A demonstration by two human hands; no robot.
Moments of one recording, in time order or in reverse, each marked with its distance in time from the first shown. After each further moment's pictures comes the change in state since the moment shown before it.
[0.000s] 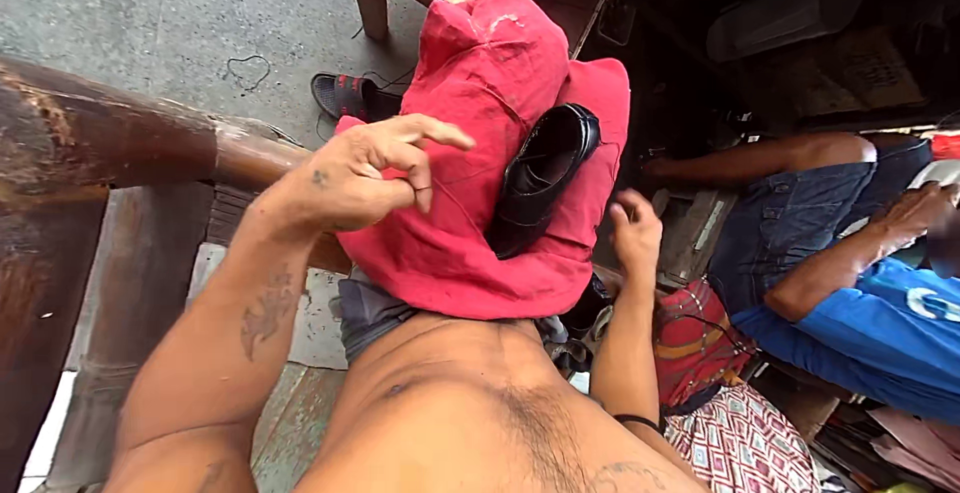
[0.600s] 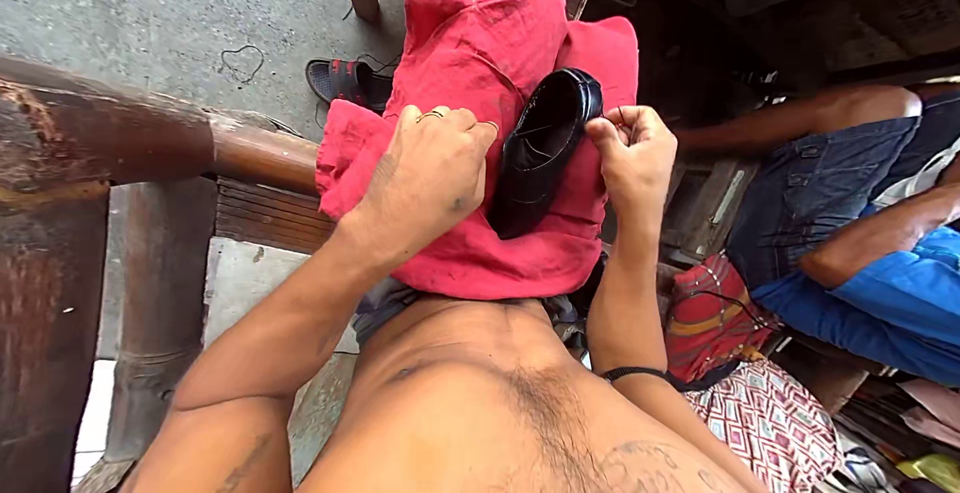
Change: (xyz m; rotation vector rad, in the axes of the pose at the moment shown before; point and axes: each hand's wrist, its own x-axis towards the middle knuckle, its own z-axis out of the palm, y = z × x) left_hand 0.042 0.028 0.072 0.879 0.007 -0.262; right_hand 0.014 -0.131 0.011 0.247 0.080 -0.213
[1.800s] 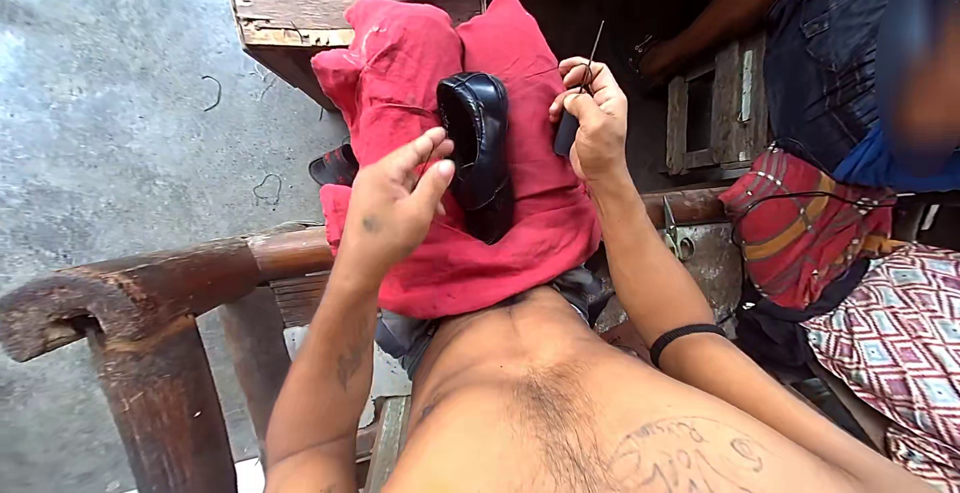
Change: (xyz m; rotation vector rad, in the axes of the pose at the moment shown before) left_hand -0.003 0.008 -0.005 -0.641 -0.048 -0.093; right_hand -0.013 0.047 0.013 0.742 0.236 -0.069
